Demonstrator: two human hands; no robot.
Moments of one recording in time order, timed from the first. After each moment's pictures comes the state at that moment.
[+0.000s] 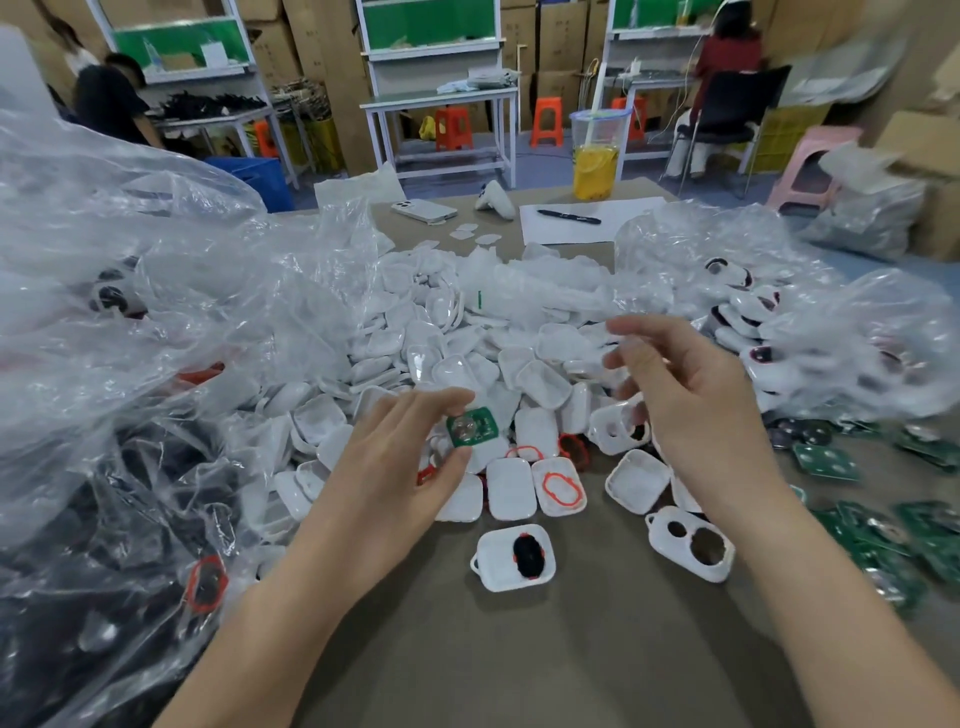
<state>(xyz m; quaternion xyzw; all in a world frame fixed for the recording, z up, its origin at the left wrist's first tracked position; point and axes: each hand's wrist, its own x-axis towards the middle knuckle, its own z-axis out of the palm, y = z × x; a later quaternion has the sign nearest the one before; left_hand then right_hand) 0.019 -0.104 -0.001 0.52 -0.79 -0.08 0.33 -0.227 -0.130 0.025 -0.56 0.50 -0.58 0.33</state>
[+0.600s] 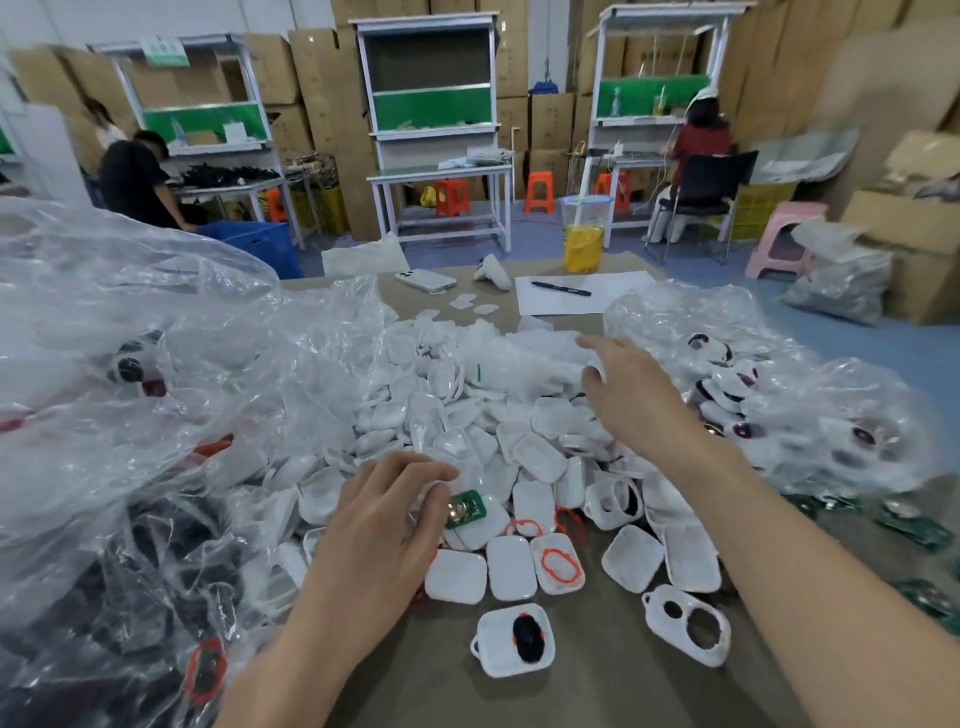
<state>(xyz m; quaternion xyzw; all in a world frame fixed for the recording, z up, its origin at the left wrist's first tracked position) 0.022 -0.117 -0.004 0.55 -0.74 -0.05 0.38 -0.231 -0.232 0.048 -0.70 0.63 -0.30 0.11</state>
